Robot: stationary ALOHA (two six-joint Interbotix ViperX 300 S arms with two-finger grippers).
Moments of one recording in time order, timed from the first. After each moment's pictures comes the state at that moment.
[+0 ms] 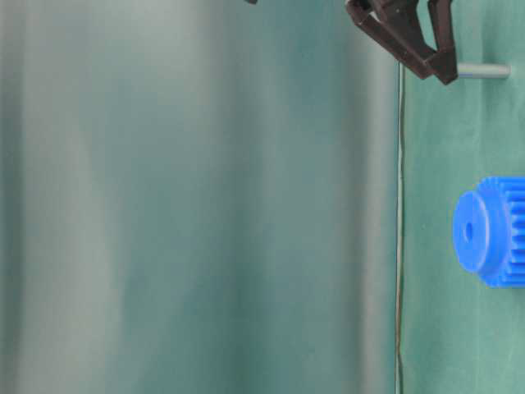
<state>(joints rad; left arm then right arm) 0.06 -0.96 1.18 0.01 -0.22 0.00 -0.31 0.03 1.11 0.00 -0.67 -0.01</state>
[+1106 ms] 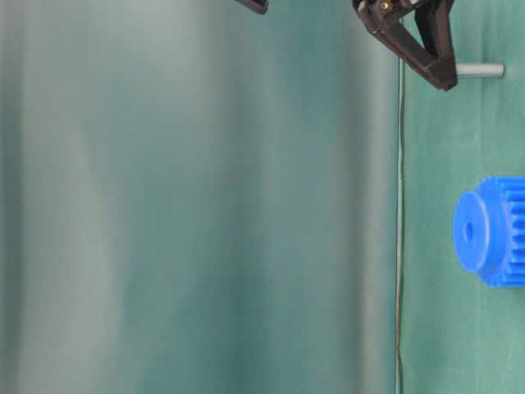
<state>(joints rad) 0.06 -0.96 1.18 0.01 -0.19 0.00 -0.31 0.05 1.09 -0.01 -0.66 -0.01</state>
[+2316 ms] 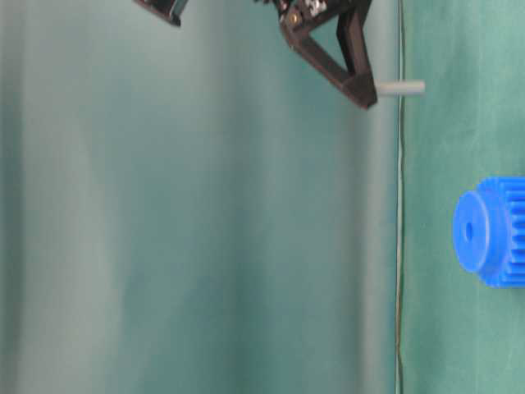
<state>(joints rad) 0.06 -0.96 1.18 0.01 -0.20 0.00 -0.25 -0.16 0.97 -0.01 -0.35 -0.01</state>
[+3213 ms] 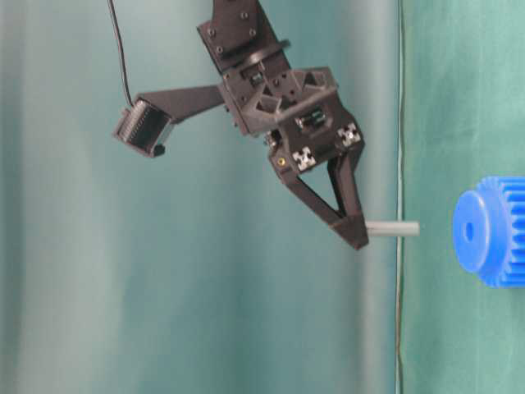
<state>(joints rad) 0.06 -0.96 1.18 0.01 -0.20 0.00 -0.15 0.09 0.65 -0.01 -0.32 -0.02</state>
